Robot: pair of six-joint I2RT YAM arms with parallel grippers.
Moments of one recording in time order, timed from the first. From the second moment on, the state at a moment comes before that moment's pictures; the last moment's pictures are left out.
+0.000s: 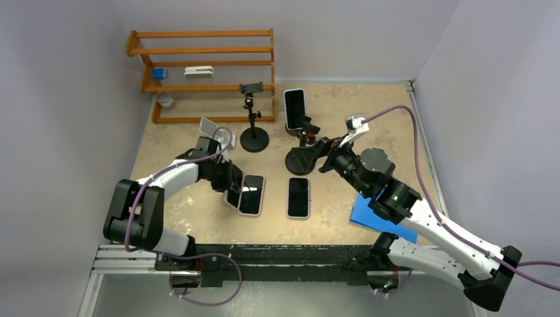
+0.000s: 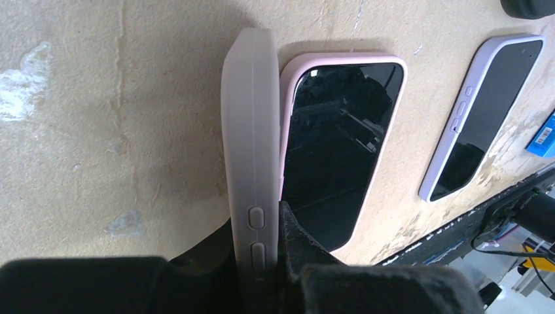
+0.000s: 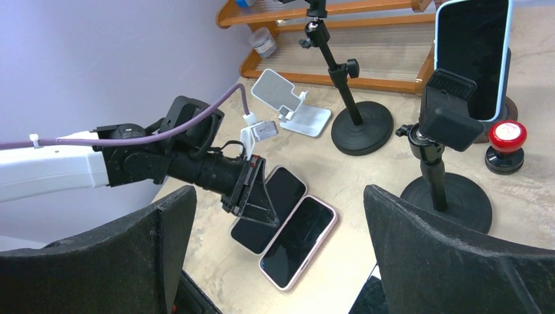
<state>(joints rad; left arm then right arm) -0.24 1.45 0.72 -0.45 0.41 -0.38 0.86 0.84 0.84 -0.05 0.18 0.53</state>
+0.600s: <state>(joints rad) -0.31 1.45 0.68 -0.36 0.43 -0.42 0.86 0.85 0.83 -0.05 0.18 0.55</state>
